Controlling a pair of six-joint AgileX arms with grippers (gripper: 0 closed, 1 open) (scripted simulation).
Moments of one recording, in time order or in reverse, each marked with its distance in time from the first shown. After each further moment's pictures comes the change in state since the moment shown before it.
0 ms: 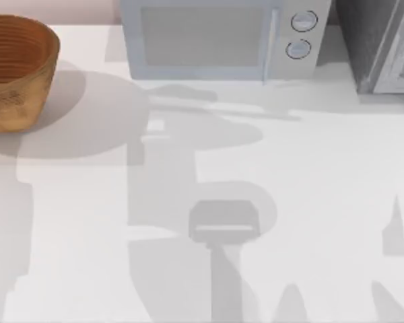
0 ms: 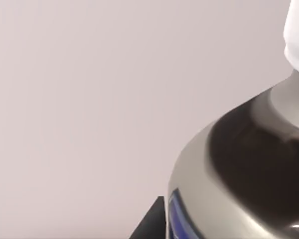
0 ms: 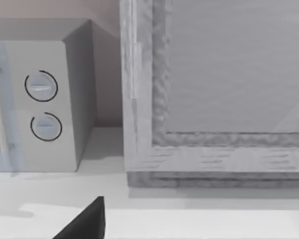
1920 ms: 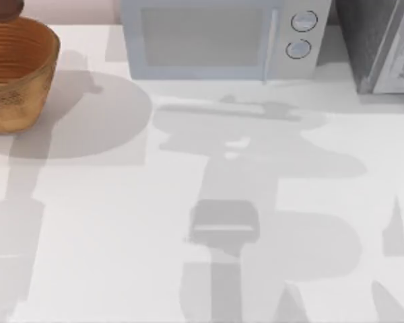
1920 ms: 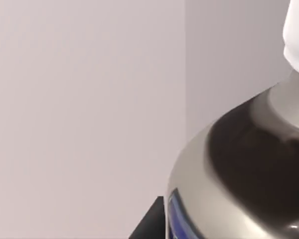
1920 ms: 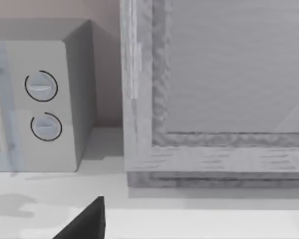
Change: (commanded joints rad) left arm -0.147 -0.133 -0.138 0.116 0.048 0.013; right arm 0.000 0.000 0.000 0.000 0.000 0.000
